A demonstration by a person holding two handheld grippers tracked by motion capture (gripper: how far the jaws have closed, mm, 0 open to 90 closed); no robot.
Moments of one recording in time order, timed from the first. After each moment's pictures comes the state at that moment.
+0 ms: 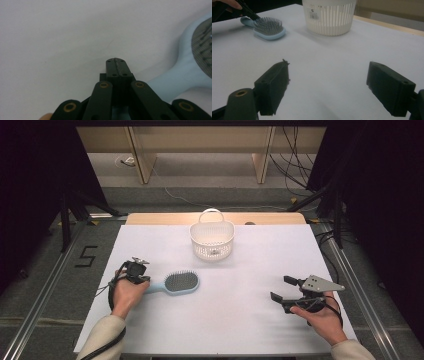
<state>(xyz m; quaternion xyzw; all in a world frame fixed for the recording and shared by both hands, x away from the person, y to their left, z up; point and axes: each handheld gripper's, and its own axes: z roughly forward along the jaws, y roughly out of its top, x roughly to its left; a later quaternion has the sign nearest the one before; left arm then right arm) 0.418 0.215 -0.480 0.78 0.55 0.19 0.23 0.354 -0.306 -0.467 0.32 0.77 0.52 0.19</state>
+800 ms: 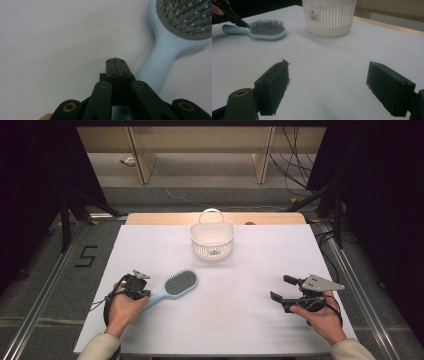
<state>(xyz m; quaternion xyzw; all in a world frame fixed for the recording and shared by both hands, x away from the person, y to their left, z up) 0.372 0.206 -0.477 0.80 0.53 0.17 0.21 0.355 -0.306 -0.466 0.32 0.77 0.52 0.19</state>
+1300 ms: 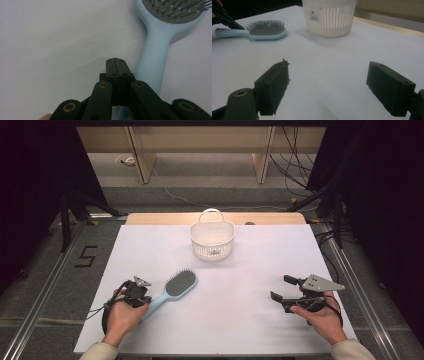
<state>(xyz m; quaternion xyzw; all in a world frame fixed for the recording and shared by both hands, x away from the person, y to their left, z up) 0.353 0.202 -0.477 0.81 0.52 0.17 0.22 0.354 -0.307 -0.466 0.32 0.77 0.52 0.19</state>
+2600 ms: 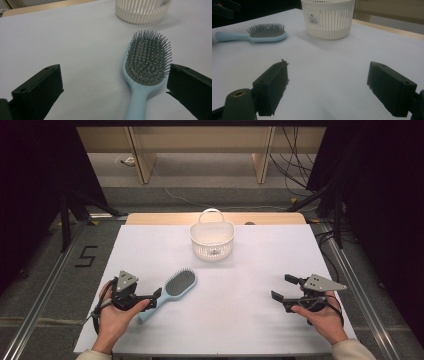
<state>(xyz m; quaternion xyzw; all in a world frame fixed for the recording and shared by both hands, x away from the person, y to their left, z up) 0.342 0.211 -0.453 0.73 0.48 0.25 0.41 0.355 -0.309 -0.464 0.32 0.76 0.53 0.19</state>
